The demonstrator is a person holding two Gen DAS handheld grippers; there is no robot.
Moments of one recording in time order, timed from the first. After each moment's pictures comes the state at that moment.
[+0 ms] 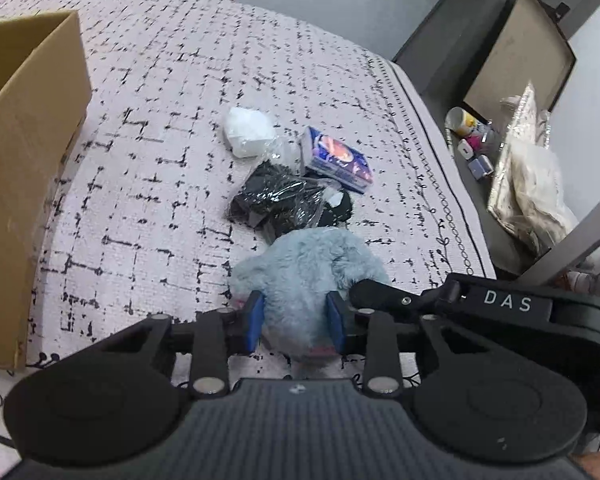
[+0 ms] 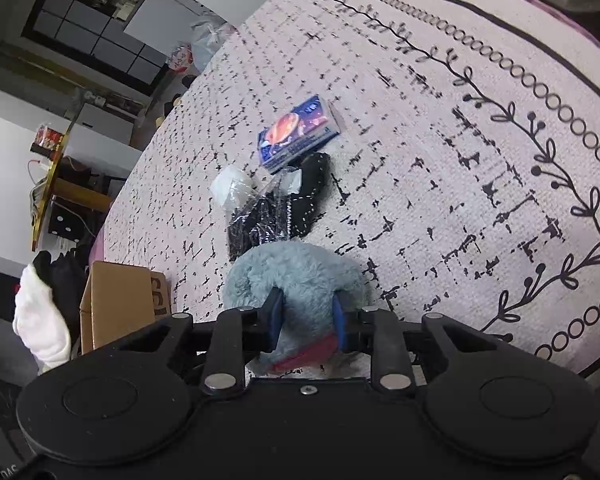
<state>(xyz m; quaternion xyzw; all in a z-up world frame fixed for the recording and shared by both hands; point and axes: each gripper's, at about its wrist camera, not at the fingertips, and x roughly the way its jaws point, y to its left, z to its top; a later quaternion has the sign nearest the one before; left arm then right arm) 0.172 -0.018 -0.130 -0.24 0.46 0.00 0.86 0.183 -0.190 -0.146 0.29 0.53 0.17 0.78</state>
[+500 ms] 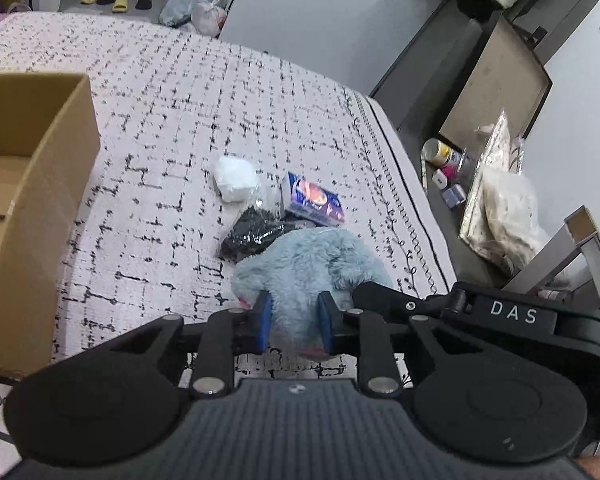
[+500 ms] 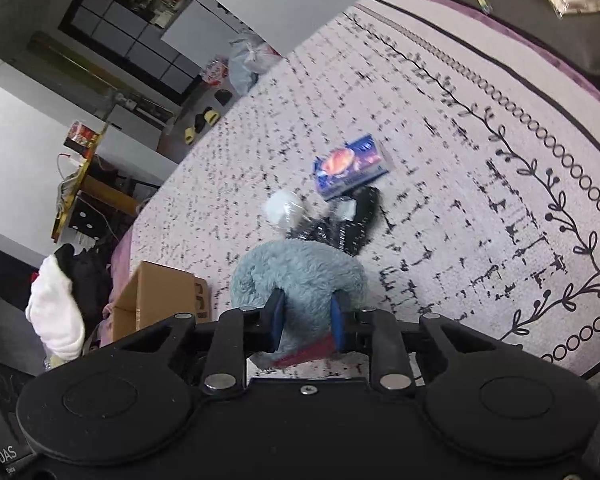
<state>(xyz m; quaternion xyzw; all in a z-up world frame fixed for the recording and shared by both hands) 0.157 -0.009 -0.087 -0.24 0.42 -0.01 0.87 0.170 -0.185 -0.098 0.28 0.48 0.20 0.81</state>
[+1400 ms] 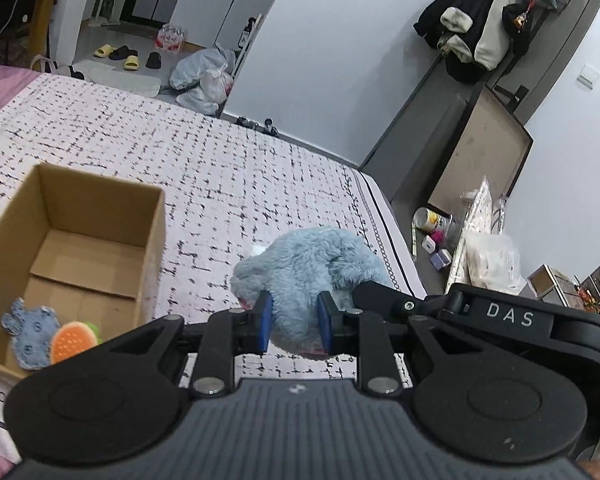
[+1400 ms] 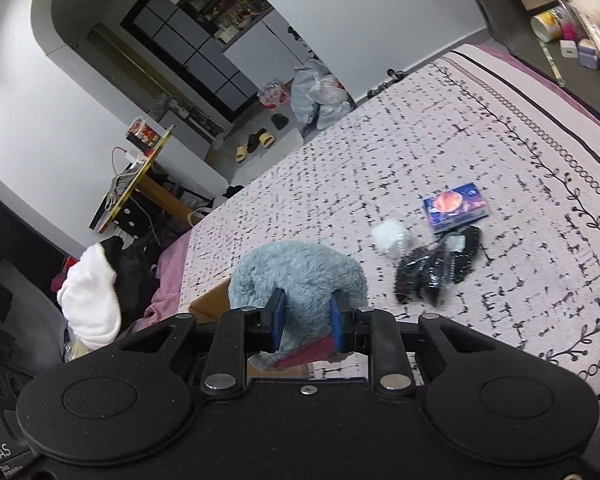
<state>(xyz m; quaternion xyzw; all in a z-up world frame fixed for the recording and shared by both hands) 0.107 0.045 -0.015 -0.24 0.34 0.01 0.91 0.134 -0.123 -0.023 0.25 0.41 0.25 0.84</state>
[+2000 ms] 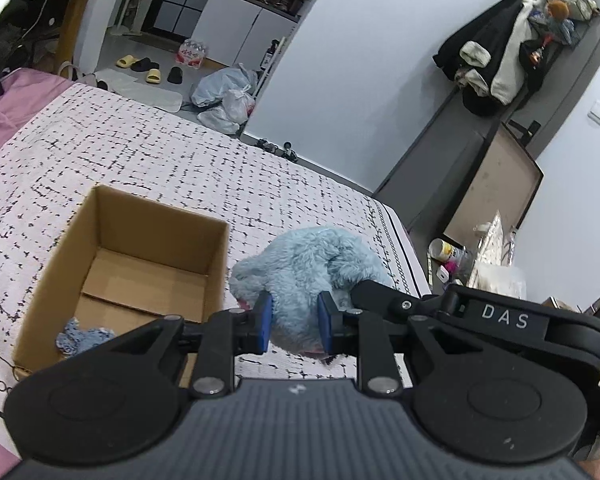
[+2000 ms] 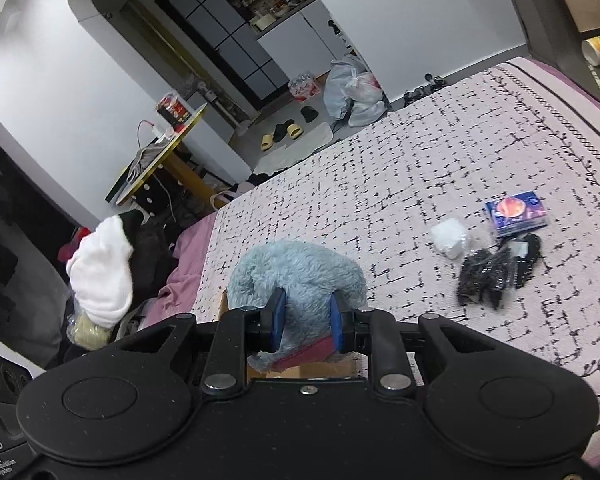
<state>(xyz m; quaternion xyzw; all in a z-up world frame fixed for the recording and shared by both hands) 0.084 0.103 -0.009 -0.27 0.31 0.03 0.91 0.123 -0.060 -0.007 0.21 0.40 0.29 0.84</state>
